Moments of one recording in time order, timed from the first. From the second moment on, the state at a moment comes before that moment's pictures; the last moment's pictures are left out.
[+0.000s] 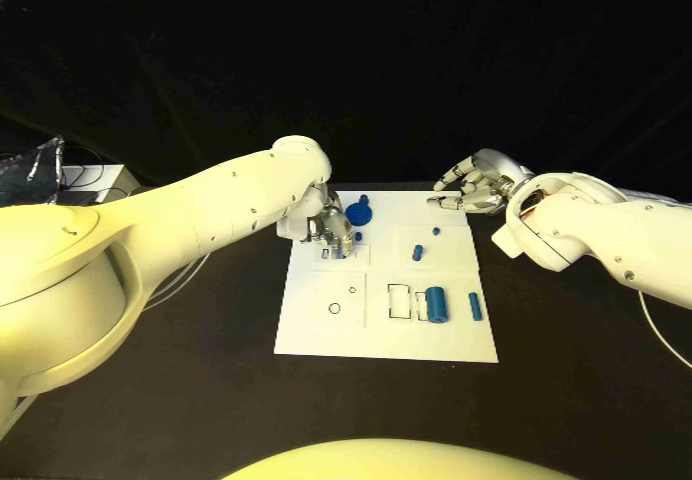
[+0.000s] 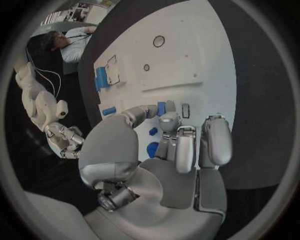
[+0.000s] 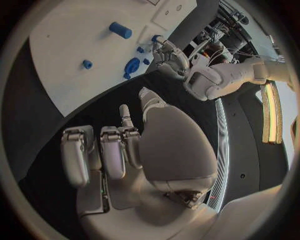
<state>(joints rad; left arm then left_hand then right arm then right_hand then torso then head) 1.33 -0.29 -0.02 0.83 -0.98 0.59 -0.63 1.00 -0.12 0.71 0.05 0.50 0.93 0.09 0.45 0.75 1.28 0.01 1.11 0.91 1.47 -0.06 1.57 1.31 0.08 1.40 0.06 1.41 1.27 1.35 -0.77 -0.13 1.41 -0.97 -0.40 -0.17 1.39 -0.17 0.13 0.29 0.28 0.93 0.16 0.17 0.35 1.47 0.08 1.53 1.31 1.47 0.01 1.56 1.31 0.01 1.47 0.11 1.53 1.31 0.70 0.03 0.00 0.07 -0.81</state>
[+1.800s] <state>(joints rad) 1.33 -0.36 -0.01 0.90 -0.93 0.54 -0.60 1.06 -0.15 0.78 0.03 0.58 0.93 0.13 0.40 0.70 1.24 0.01 1.03 0.80 1.47 -0.04 1.57 1.31 0.08 1.38 0.06 1.41 1.27 1.34 -0.77 -0.13 1.42 -0.98 -0.37 -0.17 1.39 -0.17 0.14 0.28 0.28 0.92 0.16 0.17 0.35 1.47 0.08 1.53 1.31 1.47 0.01 1.56 1.31 0.01 1.47 0.11 1.53 1.31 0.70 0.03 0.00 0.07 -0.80</state>
